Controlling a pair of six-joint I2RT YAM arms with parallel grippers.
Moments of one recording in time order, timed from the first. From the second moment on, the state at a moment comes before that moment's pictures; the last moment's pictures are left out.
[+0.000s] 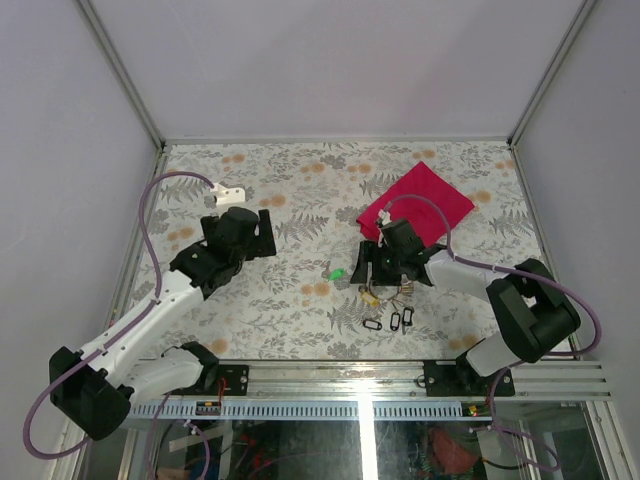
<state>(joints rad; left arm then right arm) -0.56 1.04 0.88 -0.57 -0.47 -0.49 0.57 1.52 0.71 -0.14 -0.24 0.63</state>
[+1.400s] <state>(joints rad) -0.56 1.09 0.88 -0.56 -0.36 -0.46 0.13 1.04 0.40 -0.30 -0.28 0.60</state>
